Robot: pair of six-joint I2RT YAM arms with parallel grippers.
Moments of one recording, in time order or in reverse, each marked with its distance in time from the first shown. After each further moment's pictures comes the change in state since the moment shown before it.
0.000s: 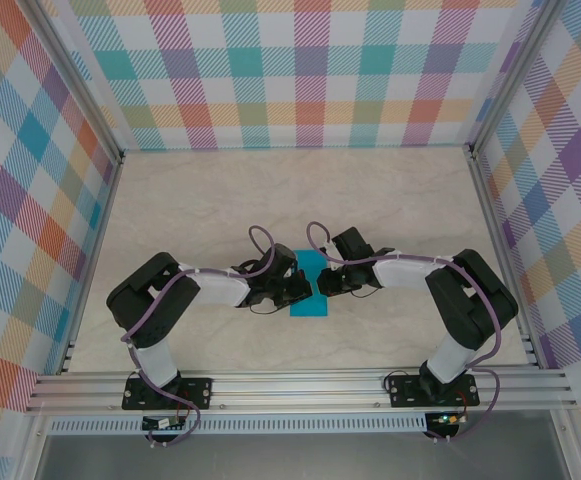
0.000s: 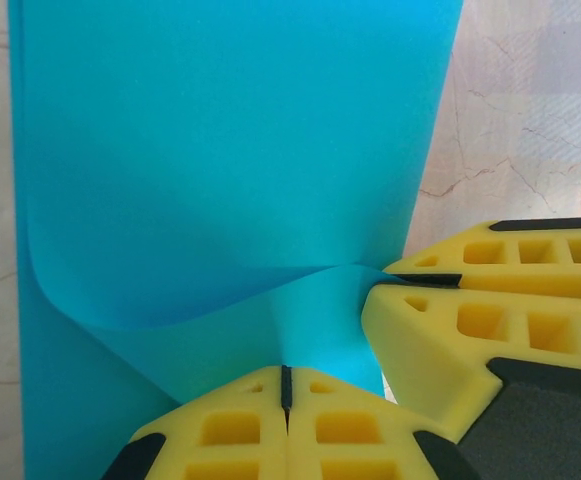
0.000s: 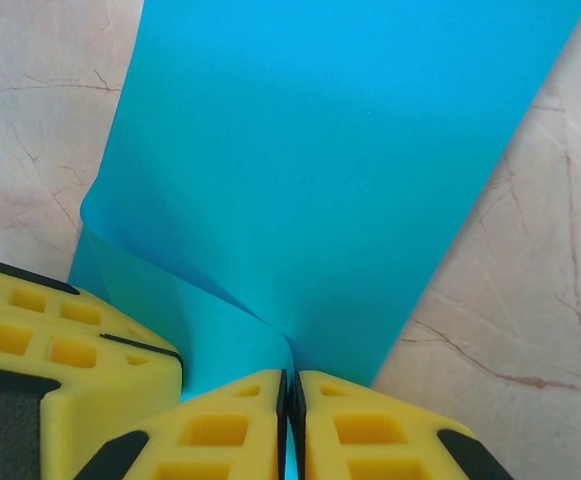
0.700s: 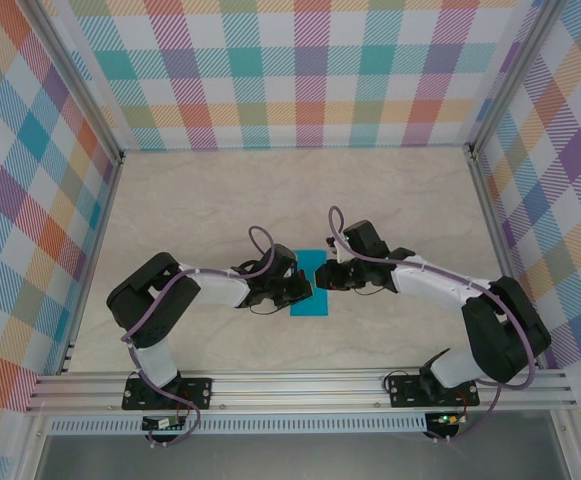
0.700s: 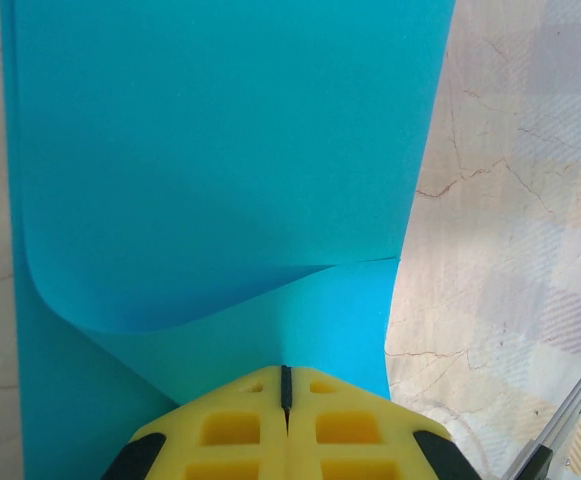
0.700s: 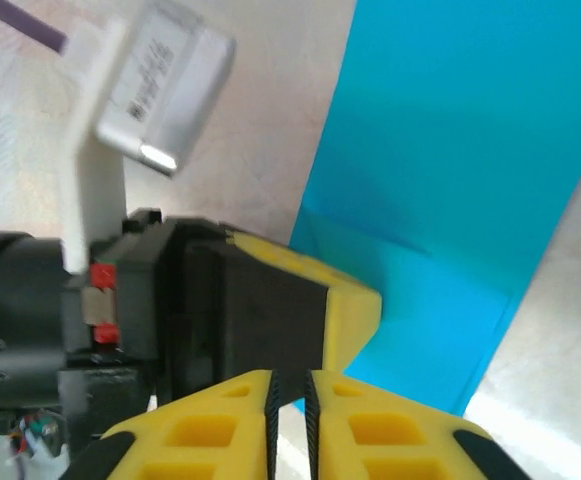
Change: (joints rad) left arm 0.000 0.001 -0.003 0.010 0.000 0.000; right arm -0.005 -0.215 -0.030 -0.048 -0.183 0.241
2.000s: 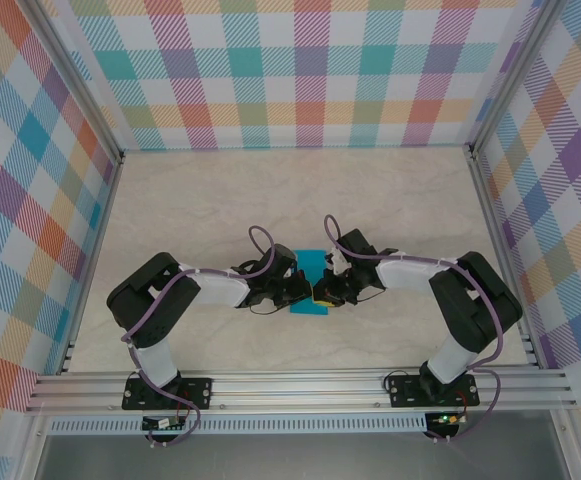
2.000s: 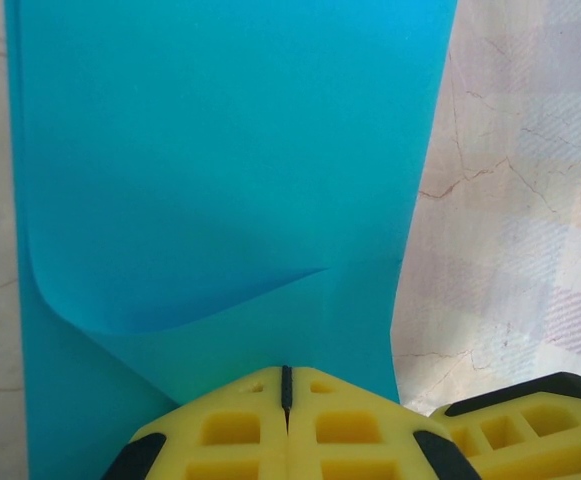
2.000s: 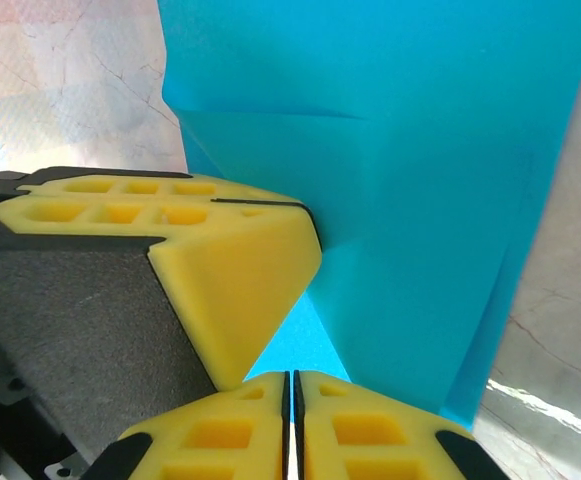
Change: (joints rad) left arm 0.000 0.000 0.000 -0.002 0.000 0.007; right arm 0.002 0.194 0.013 -0.019 -0.129 0.179
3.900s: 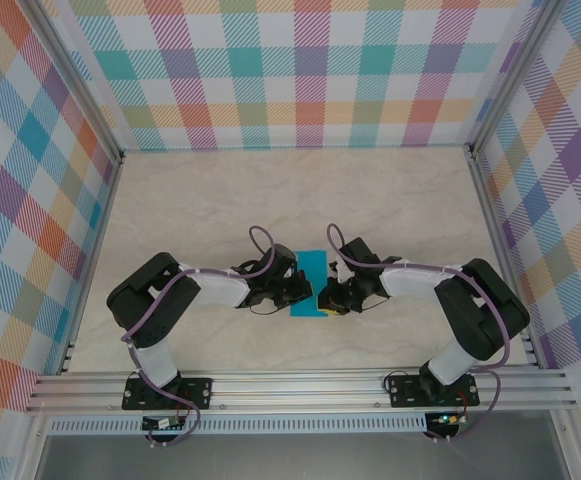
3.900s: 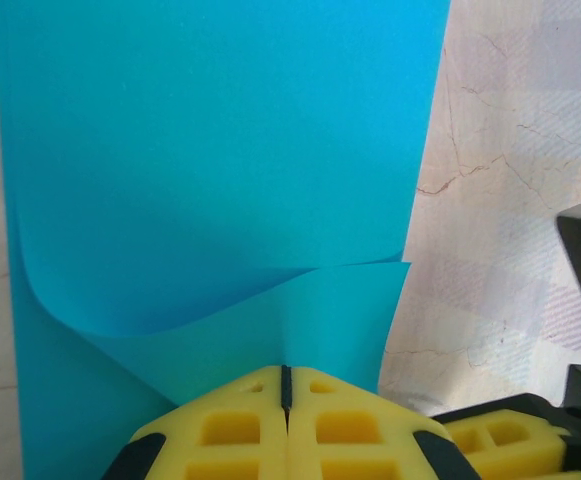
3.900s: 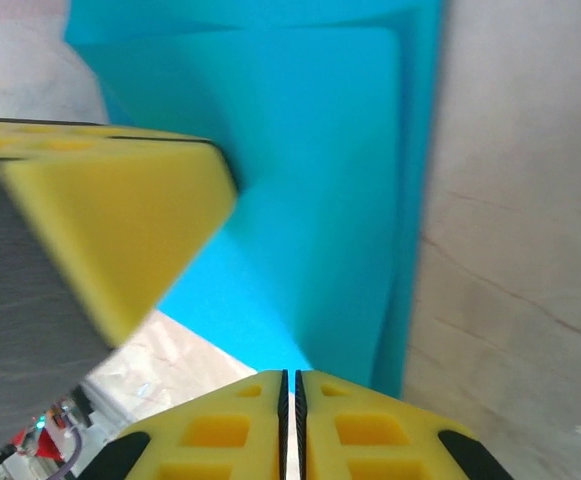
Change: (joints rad) left arm 0.000 0.000 0.000 0.003 0.005 0.000; right arm 0.014 -0.055 -0.085 -0.003 0.064 0.015
